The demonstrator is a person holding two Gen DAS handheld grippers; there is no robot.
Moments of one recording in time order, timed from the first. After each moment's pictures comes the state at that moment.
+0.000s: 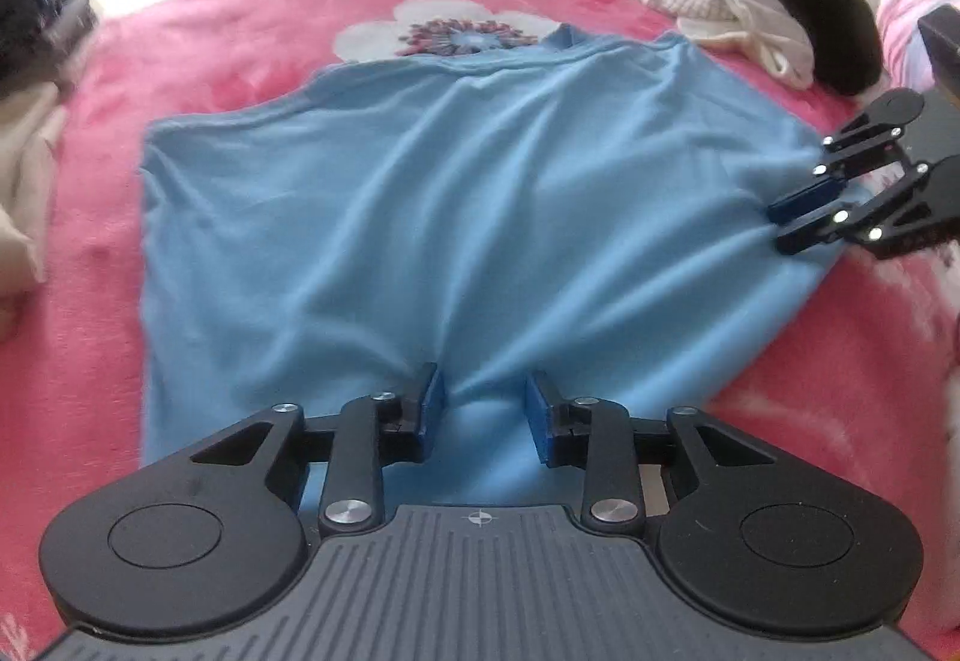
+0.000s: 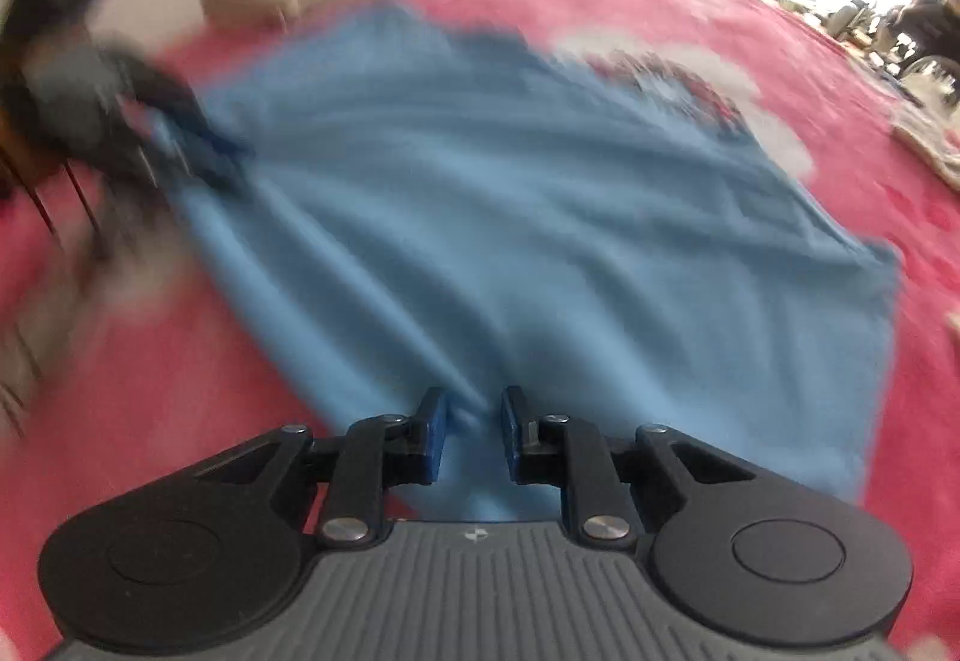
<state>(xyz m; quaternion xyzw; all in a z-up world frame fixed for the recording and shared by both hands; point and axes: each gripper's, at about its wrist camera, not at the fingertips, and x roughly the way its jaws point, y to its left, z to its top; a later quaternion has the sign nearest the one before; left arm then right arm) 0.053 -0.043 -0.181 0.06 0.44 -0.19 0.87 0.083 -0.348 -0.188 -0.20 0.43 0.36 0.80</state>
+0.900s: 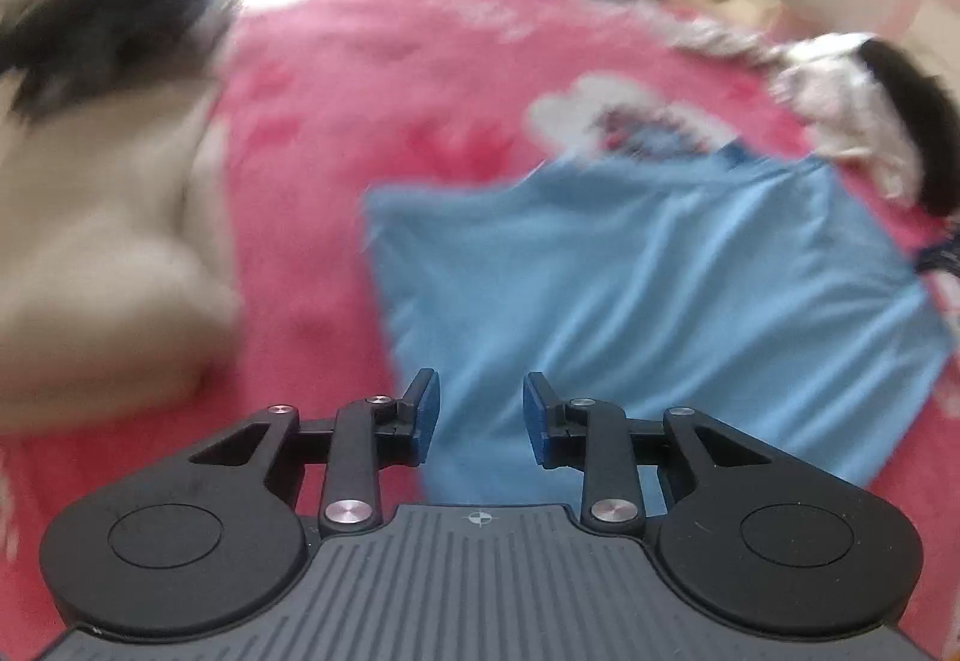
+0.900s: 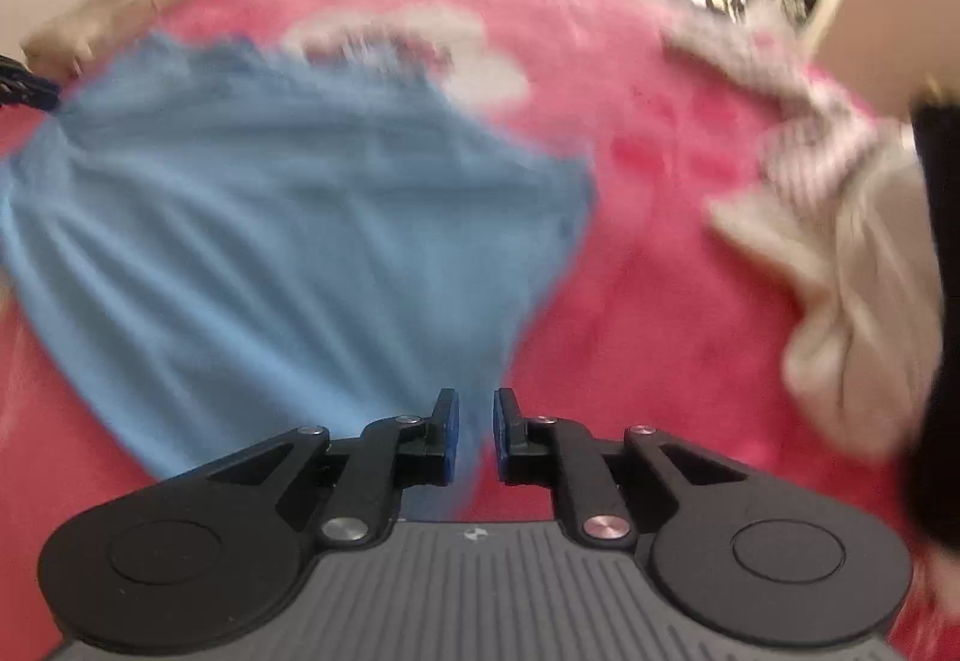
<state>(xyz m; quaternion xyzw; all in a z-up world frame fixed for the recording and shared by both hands) 0.125 0.007 -0.131 0.01 0.41 -0.17 0.89 0.162 -0.439 -0.150 -0.17 0.44 0.26 0.84</state>
